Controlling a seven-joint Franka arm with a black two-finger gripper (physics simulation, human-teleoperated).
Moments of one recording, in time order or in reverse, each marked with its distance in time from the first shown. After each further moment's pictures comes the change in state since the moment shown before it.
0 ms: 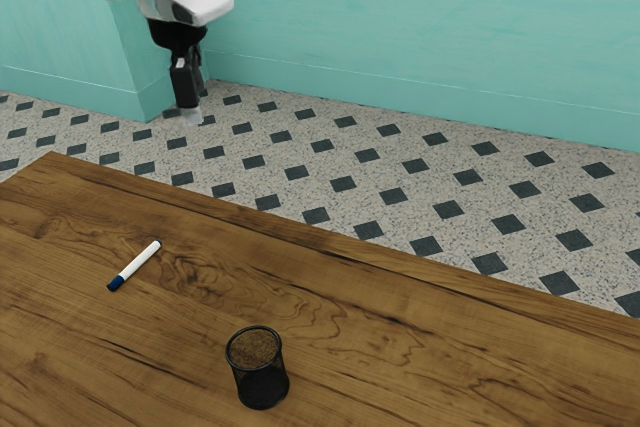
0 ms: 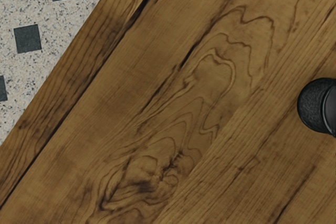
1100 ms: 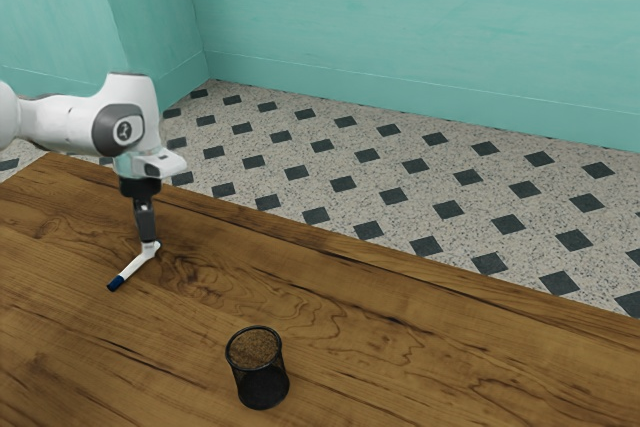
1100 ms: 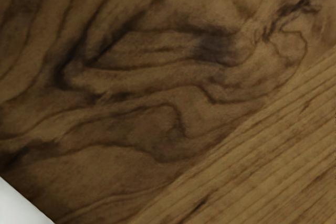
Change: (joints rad) arm 0.036 0.463 0.285 -0.220 0.161 0.272 -0.043
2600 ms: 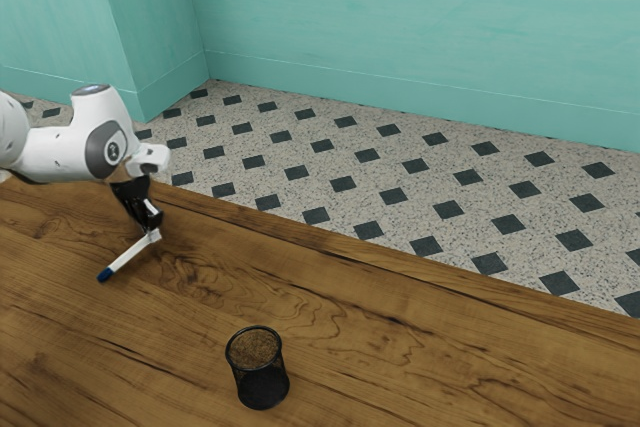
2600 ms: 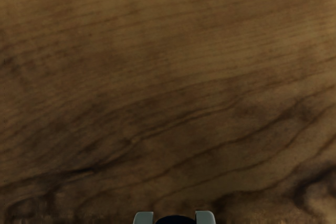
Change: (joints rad) arm -0.214 0.024 0.345 -0.032 -0.228 0.423 -0.220
